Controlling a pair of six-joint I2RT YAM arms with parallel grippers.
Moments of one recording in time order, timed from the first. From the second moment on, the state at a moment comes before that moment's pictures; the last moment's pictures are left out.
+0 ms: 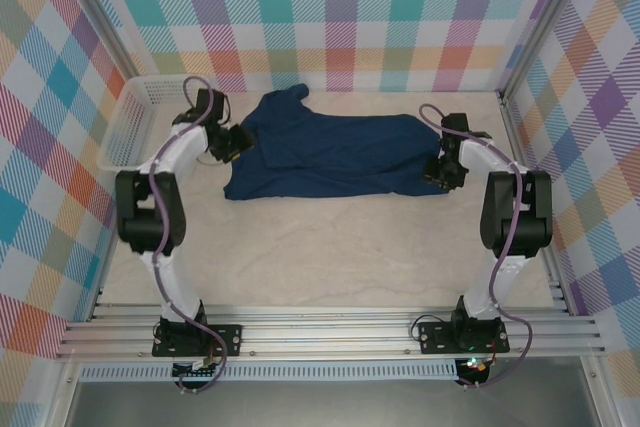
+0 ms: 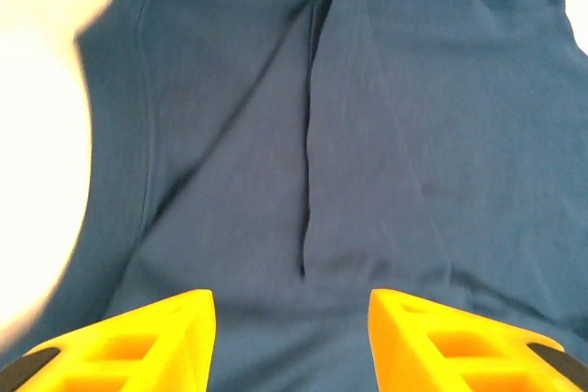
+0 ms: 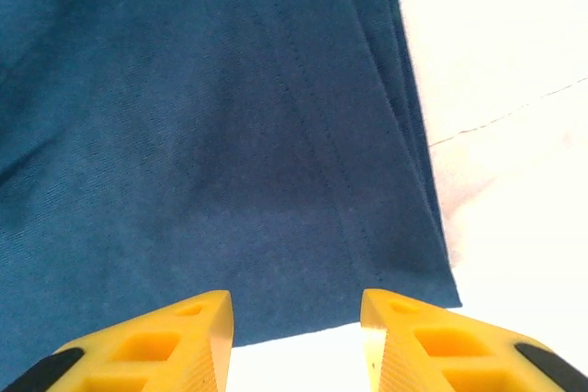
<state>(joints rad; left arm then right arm) -0.07 1.89 1.50 -0.66 0.24 -0.58 0.03 1.88 1.31 -0.73 -0.03 0.30</state>
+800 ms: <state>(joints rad) -0.15 1.87 1.15 -0.43 0.19 -0.57 0.02 2.00 1.39 -0.80 0.22 0.23</state>
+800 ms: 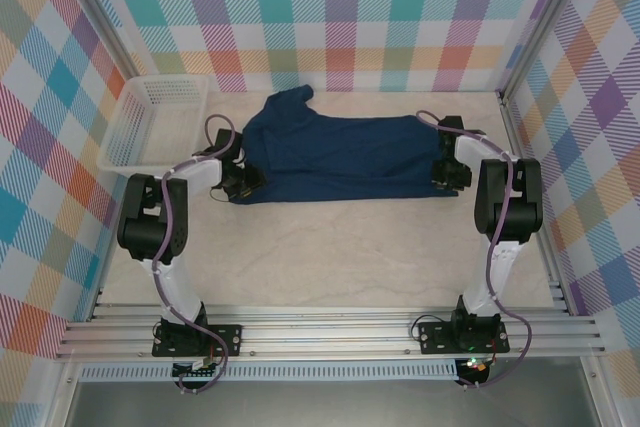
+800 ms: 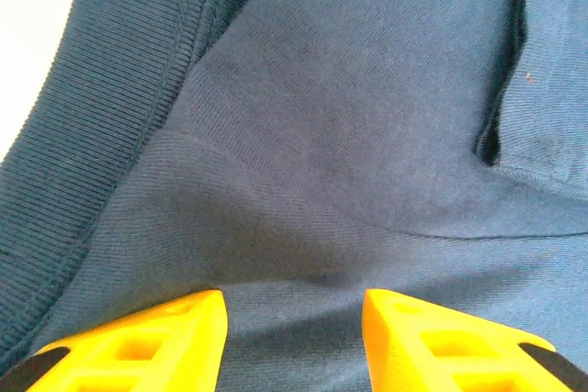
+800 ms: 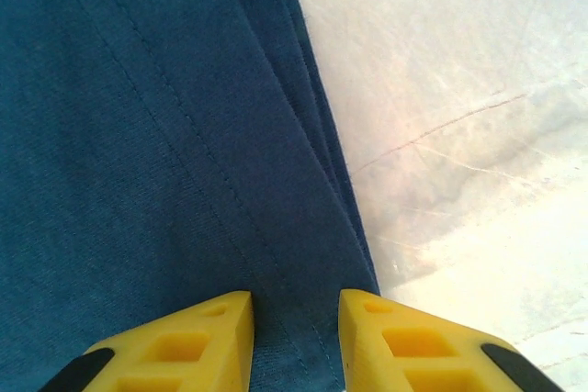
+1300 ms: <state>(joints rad) -0.21 1.52 0.72 -0.30 0.25 -0.66 0.05 1.86 1.16 -0.86 0.39 0.26</state>
